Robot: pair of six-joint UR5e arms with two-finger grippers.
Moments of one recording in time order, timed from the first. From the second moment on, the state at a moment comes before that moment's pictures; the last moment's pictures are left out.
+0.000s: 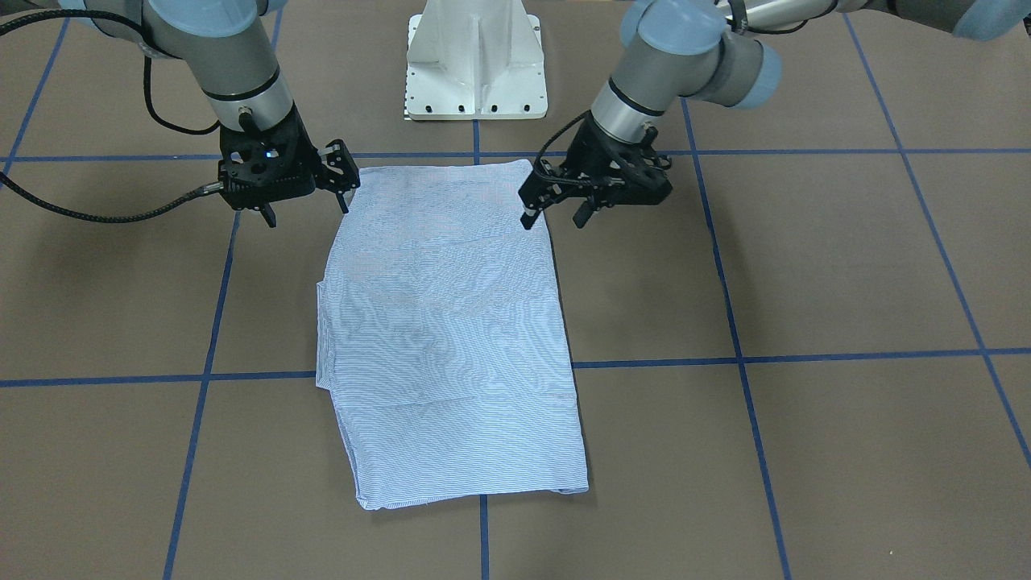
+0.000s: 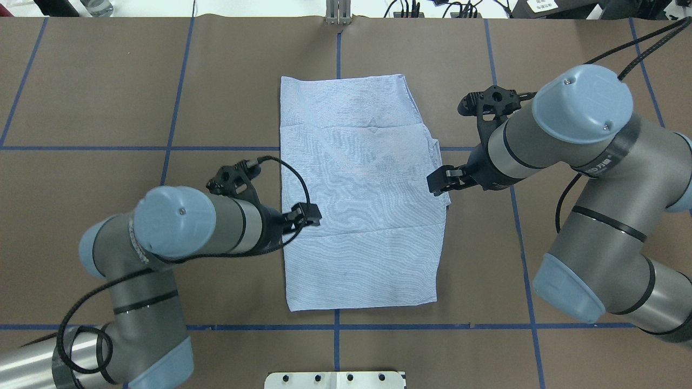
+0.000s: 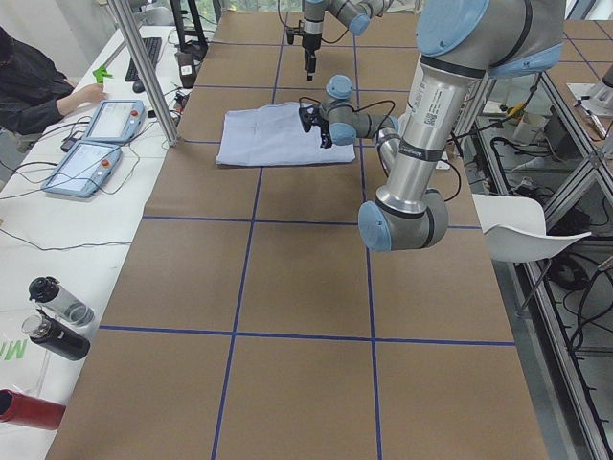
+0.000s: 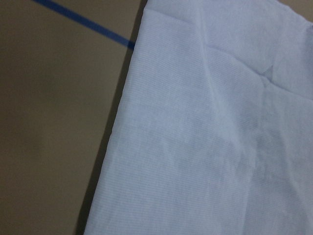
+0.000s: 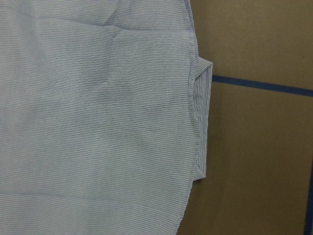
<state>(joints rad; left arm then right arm) -0.38 -2.03 -1.85 -1.99 -1.70 -1.77 0.68 -1.21 2.06 -1.58 2.00 1.00</state>
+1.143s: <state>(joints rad) -0.22 -1.97 -1.84 -1.96 -1.65 -1.82 0.67 -1.24 2.08 -1.51 2.03 1.08</state>
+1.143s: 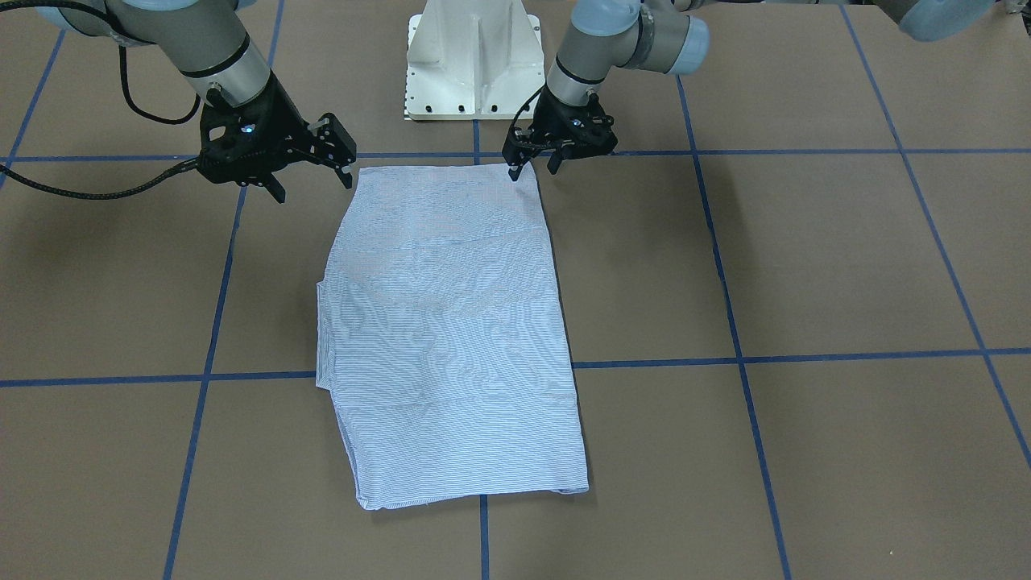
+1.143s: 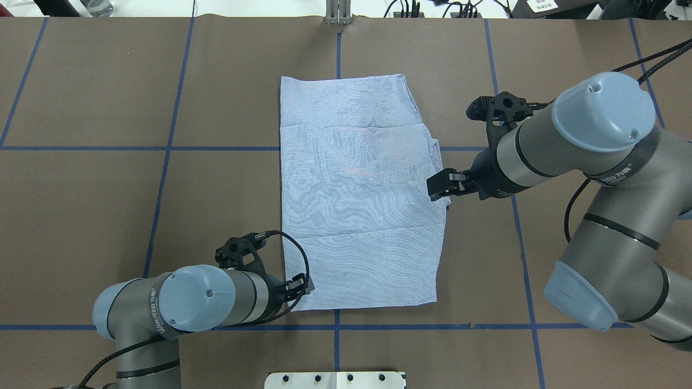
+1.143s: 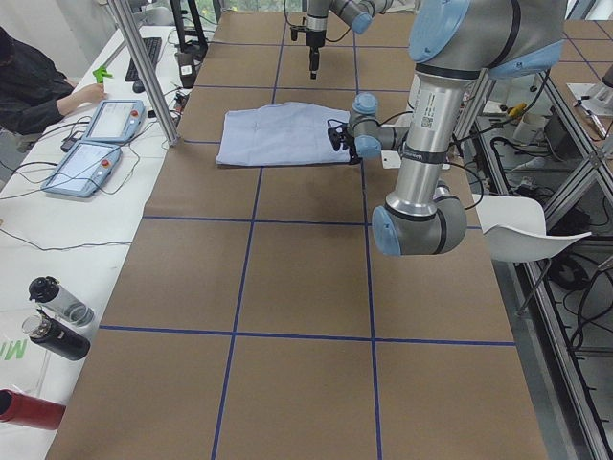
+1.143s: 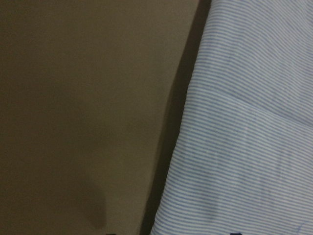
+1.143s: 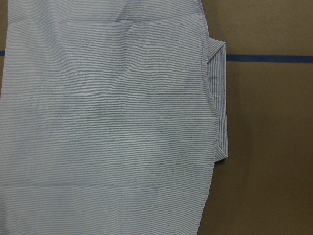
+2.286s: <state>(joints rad) -0.20 -1.99 -1.82 -1.96 -1.66 -1.82 0.68 -1.24 2.09 -1.51 2.03 1.08</state>
